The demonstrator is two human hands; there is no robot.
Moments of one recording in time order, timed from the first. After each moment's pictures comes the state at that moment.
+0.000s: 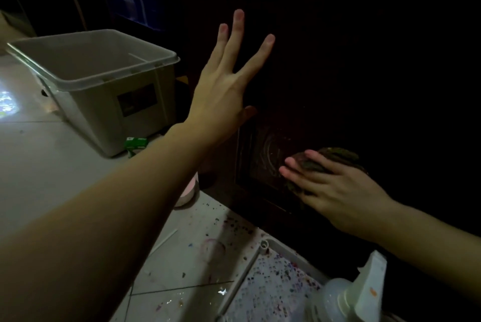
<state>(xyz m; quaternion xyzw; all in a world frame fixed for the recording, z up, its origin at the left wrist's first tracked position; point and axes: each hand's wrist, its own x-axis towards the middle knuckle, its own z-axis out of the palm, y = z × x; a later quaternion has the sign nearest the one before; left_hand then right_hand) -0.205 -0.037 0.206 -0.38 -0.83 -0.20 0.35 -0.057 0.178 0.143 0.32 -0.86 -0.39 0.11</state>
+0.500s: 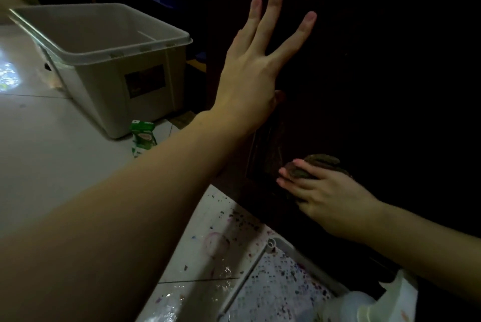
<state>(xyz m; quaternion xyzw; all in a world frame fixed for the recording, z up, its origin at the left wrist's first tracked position) -0.210 -0.029 0.200 -0.37 -0.82 -0.23 0.38 -0.088 0.142 0.129 0.34 -0.78 -0.51 -0.12</state>
